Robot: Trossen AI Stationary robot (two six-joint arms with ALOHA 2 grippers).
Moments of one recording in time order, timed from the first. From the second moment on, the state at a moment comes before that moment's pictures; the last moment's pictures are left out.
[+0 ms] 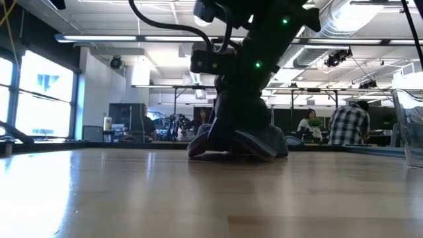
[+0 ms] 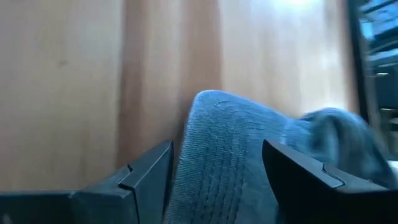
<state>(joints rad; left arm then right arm) -0.68 1.33 1.37 -1.41 -0.49 -1.15 0.24 2.04 1.36 -0.41 0.65 -0.03</state>
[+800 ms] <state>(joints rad) -0.68 1.33 1.37 -1.41 -0.50 -1.15 0.19 1.95 1.36 -0.54 0.65 0.14</state>
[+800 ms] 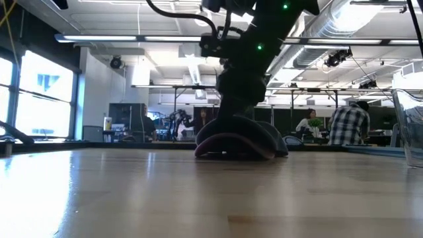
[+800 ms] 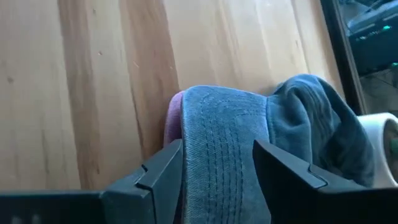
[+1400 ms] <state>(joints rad) -0.68 1.33 1.37 -1.40 -0.50 -1.15 0.23 1.91 1.40 -0.68 0.77 0.18</state>
